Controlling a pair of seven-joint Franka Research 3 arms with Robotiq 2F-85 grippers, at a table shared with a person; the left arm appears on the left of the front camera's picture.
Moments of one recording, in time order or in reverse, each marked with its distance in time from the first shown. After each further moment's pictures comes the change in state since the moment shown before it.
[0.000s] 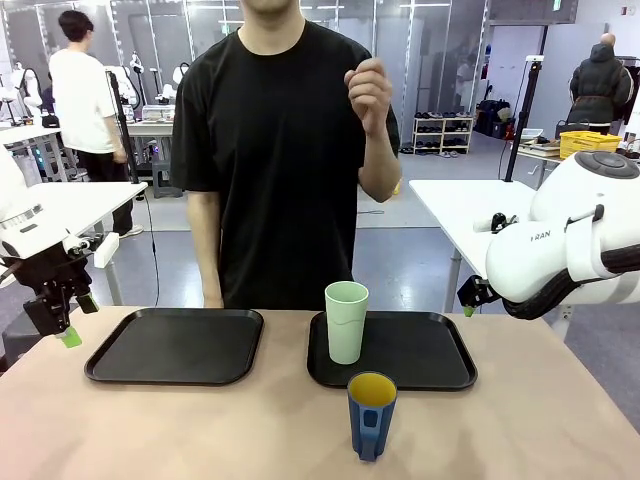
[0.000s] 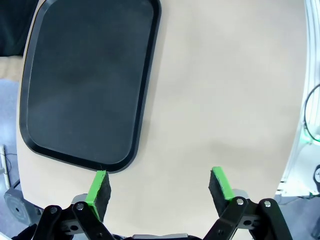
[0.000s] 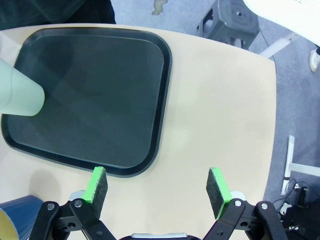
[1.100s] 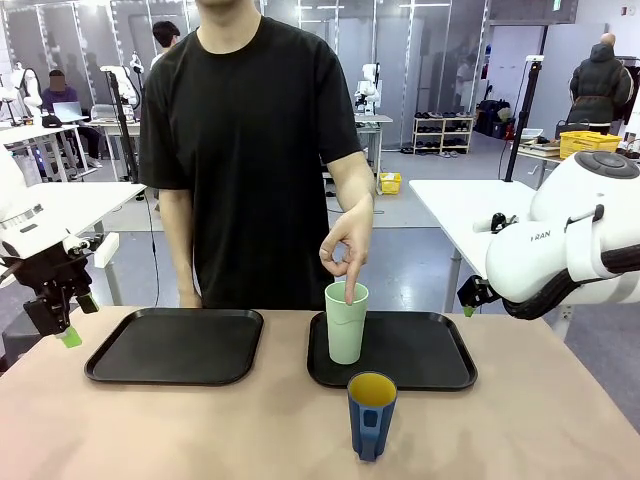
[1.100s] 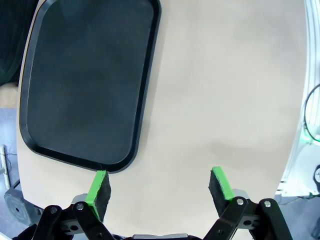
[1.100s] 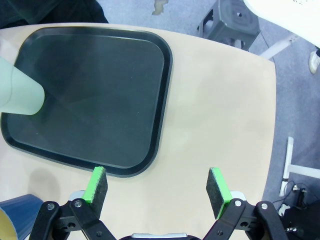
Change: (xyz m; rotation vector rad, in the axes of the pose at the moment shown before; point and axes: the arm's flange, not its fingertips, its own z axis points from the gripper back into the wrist) left arm 0.000 0.000 0.000 0.000 0.000 0.000; right arm 0.000 0.000 0.000 -0.001 -0.001 0.014
